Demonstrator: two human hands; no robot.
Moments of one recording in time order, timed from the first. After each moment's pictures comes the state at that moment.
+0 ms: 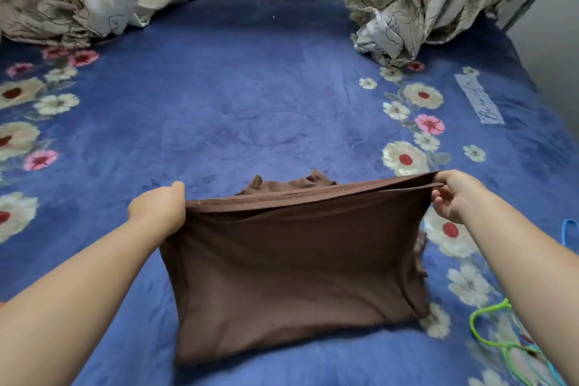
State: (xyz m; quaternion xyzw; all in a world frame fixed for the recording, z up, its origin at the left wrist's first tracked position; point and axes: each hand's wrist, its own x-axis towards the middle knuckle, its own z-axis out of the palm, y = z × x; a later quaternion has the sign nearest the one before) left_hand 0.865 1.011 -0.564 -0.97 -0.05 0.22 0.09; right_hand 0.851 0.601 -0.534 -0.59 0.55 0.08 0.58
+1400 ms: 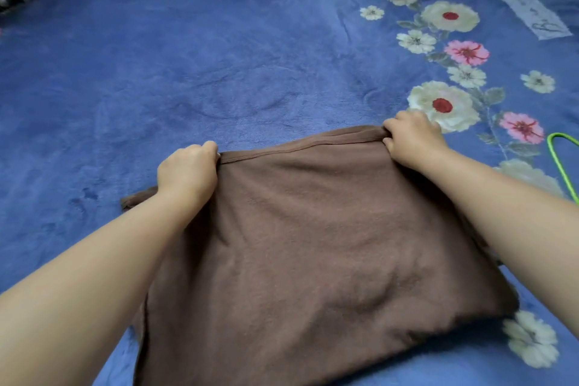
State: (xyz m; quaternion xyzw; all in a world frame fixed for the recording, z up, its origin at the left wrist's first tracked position) left_hand 0.946 0.943 -0.672 -1.00 0.07 0.06 0.04; right_hand 0.931 0.622 -0.684 -0.99 0.09 0.09 -0.02
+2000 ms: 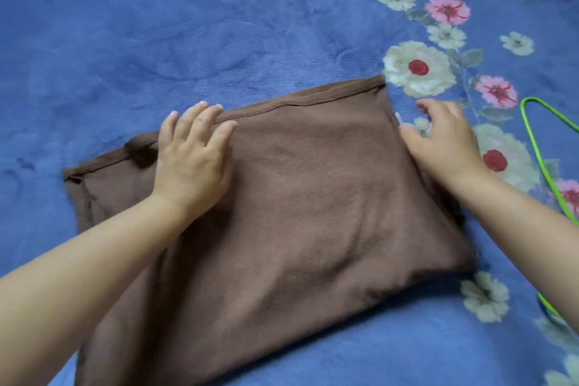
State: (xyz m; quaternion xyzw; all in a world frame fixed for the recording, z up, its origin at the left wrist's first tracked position) left_hand 0.898 0.910 -0.702 -0.94 0.28 -0.19 -0.08; right_hand 0.843 0.601 -0.668 -0.95 0.20 -0.06 0.24
